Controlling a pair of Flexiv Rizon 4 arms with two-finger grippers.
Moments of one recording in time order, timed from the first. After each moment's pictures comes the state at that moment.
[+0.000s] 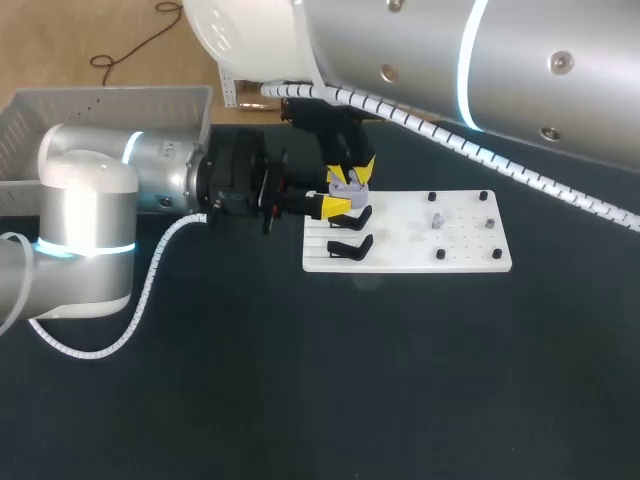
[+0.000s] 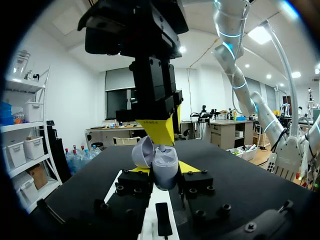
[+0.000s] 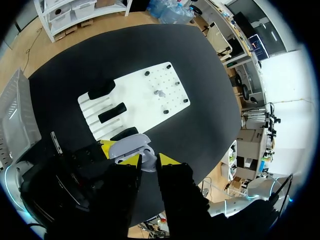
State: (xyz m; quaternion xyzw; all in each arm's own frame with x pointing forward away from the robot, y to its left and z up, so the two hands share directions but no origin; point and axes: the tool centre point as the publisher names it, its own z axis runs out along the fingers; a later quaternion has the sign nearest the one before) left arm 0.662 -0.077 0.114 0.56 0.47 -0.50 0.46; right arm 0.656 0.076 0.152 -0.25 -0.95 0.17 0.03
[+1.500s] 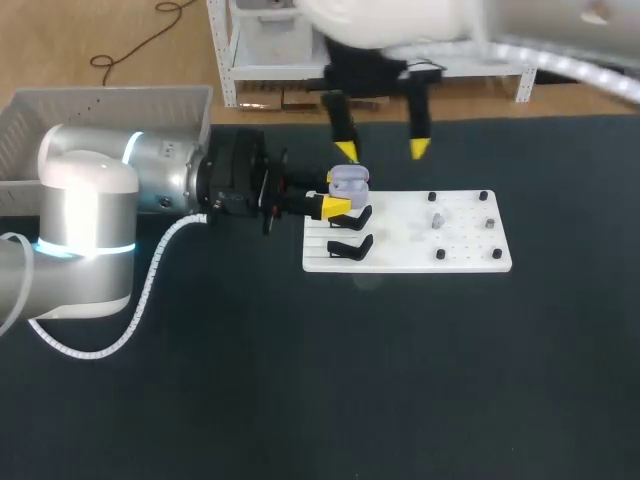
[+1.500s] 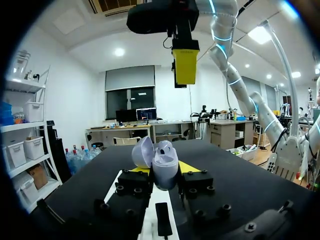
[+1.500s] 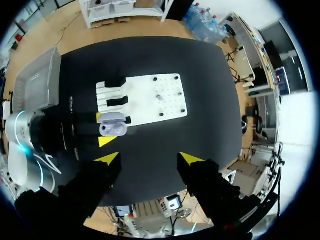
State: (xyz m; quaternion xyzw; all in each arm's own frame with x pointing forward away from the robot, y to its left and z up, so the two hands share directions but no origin) left arm 0.662 -0.077 0.114 0.56 0.47 -0.50 0.46; right arm 0.623 0.037 0.220 -0.09 -0.99 0.09 0.00
